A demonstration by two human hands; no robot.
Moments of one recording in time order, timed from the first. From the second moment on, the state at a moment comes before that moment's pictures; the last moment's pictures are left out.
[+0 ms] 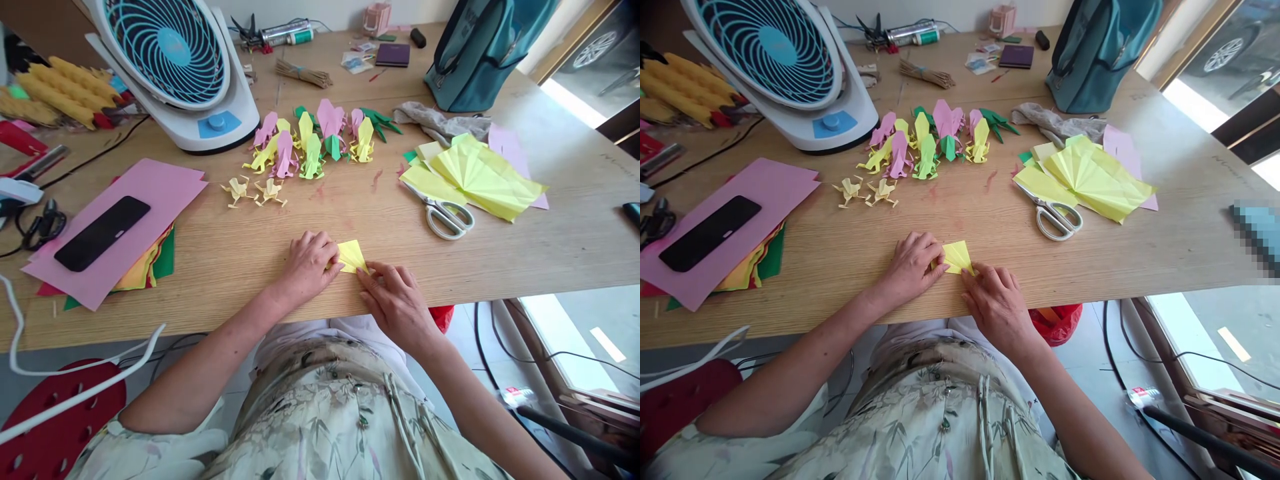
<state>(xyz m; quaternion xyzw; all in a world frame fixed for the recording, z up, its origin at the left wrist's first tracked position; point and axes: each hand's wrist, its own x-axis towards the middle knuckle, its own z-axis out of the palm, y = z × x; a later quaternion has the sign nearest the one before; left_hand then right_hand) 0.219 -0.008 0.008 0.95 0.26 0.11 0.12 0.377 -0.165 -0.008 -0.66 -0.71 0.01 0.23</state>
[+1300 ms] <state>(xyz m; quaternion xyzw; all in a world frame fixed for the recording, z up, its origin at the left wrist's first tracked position) 0.185 -0.029 0.008 0.98 0.13 0.13 0.07 0.376 -0.175 -0.001 -0.60 -0.70 0.07 0.37</state>
